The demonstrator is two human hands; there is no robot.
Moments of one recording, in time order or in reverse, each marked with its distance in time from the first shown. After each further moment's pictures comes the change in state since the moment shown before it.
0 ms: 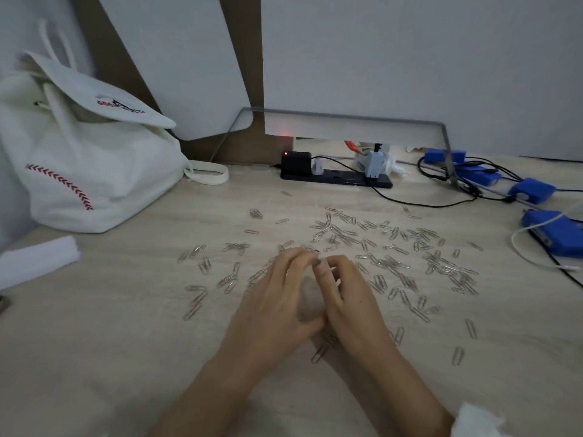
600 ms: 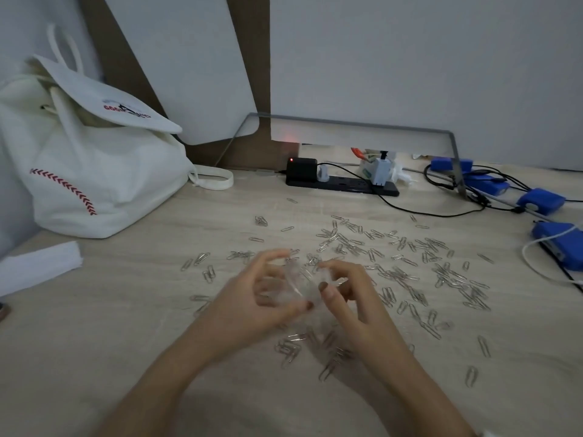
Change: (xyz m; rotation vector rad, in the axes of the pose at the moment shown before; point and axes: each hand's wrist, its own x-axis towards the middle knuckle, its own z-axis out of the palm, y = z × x) left_hand 0.010 -0.034 -0.038 -0.619 -0.184 -0.422; right_hand -0.003 -0.005 -0.014 0.143 -0.151 -0.105
